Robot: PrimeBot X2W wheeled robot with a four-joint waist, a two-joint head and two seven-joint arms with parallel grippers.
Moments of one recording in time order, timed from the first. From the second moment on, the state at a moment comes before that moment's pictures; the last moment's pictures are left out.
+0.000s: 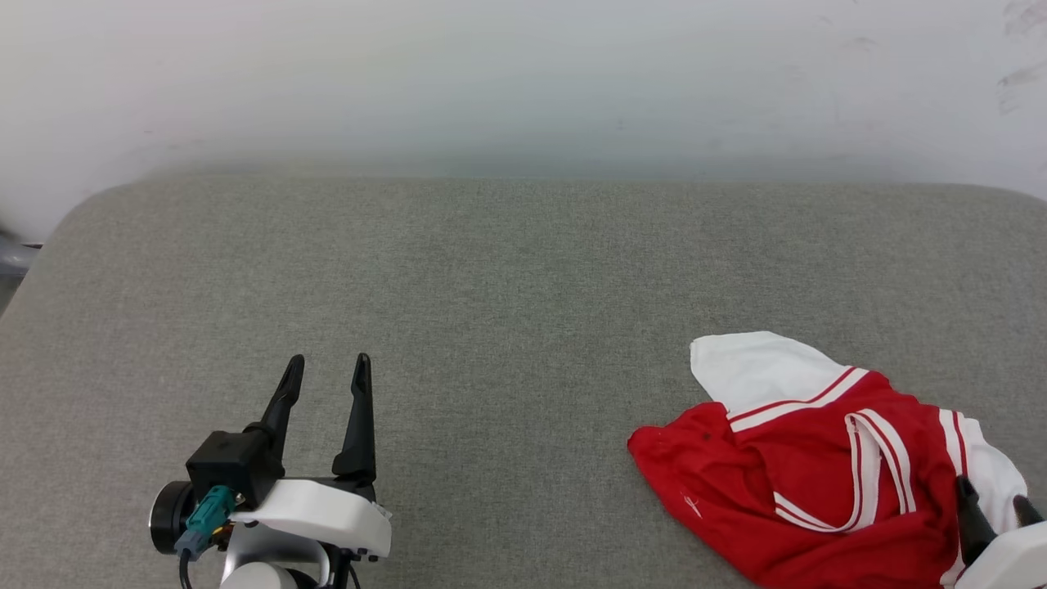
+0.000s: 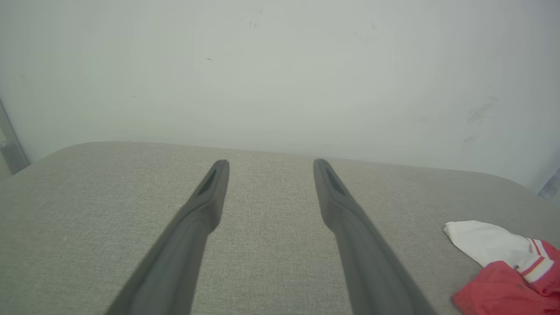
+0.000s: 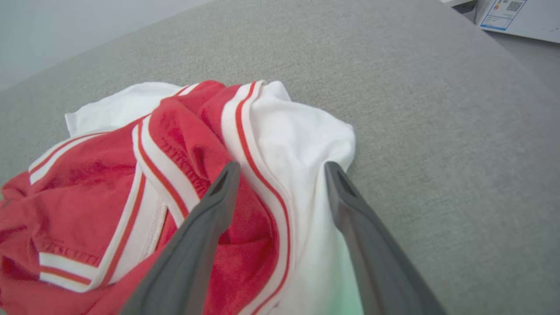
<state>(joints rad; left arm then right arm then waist) -0.09 0.28 -0.32 0.04 -0.46 0.19 -0.24 0.00 -0.06 -0.43 0.21 0.23 0.13 0.28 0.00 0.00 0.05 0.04</state>
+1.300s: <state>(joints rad) -0.19 0.26 -0.36 0.07 -0.46 0.17 -0.24 -0.48 -0.26 0.15 0.53 0.37 0.13 0.71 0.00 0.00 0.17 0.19</state>
